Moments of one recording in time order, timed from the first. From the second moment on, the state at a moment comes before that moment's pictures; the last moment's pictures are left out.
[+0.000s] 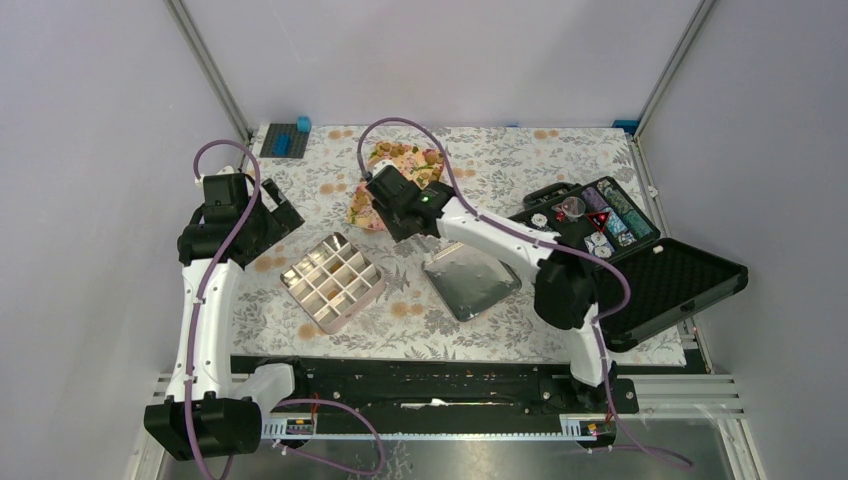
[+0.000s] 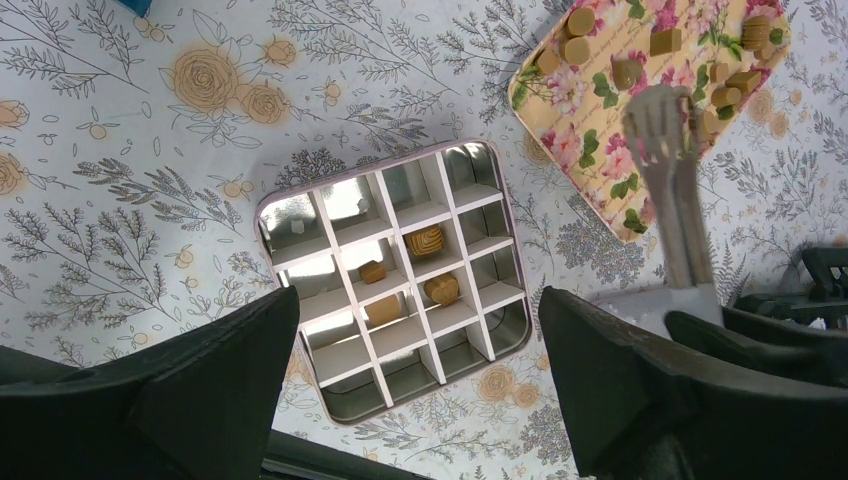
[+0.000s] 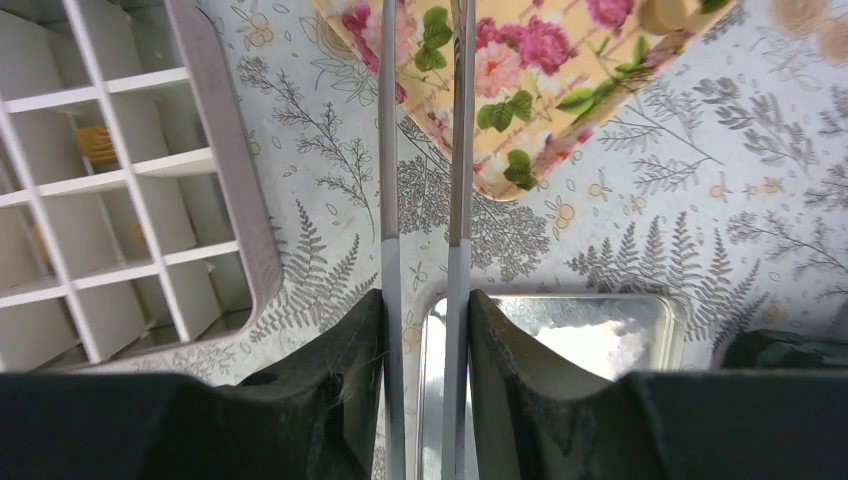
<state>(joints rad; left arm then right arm) 0.11 1.05 1.18 -0.95 -0.01 -0.54 0.94 2.09 1.91 -0.77 0.30 0.20</state>
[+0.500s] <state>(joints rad) 0.11 1.05 1.17 -0.95 -0.01 -0.54 1.03 1.95 1.86 -0.77 0.27 0.20</state>
